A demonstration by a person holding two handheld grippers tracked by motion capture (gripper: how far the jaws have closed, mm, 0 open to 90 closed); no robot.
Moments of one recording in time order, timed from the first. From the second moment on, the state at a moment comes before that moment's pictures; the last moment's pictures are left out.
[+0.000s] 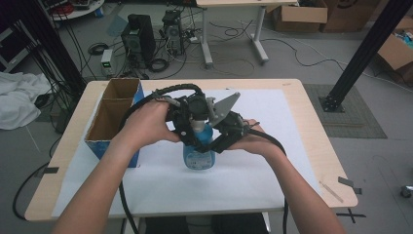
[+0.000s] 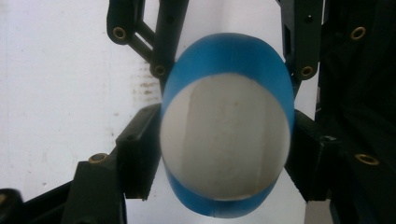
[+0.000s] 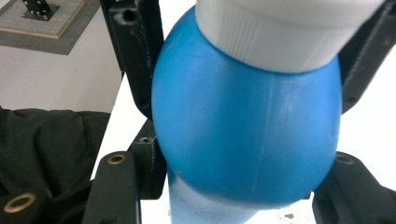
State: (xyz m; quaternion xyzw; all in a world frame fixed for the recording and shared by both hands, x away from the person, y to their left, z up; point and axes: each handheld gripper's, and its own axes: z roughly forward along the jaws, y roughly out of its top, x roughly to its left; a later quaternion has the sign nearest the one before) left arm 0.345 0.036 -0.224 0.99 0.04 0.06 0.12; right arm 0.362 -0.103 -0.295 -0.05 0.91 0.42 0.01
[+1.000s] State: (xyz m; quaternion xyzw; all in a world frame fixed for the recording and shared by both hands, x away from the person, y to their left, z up) left arm 0.350 0.044 -0.225 0.99 0.06 0.05 0.12; right arm 0.368 -0.105 -0.295 -0.04 0.90 0.43 0.01
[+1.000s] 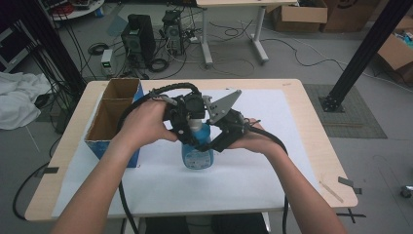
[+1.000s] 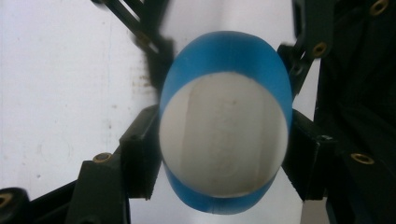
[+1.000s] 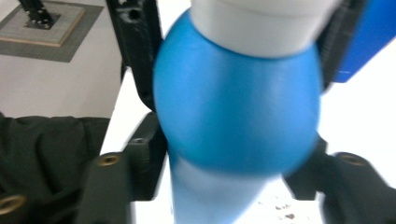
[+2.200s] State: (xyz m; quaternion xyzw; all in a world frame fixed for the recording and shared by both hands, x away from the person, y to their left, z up) left arm 0.392 0.140 -0.096 0.88 0.46 0.08 0.09; right arm 0.393 -0.177 -0.310 0.04 0.99 0.12 0.09
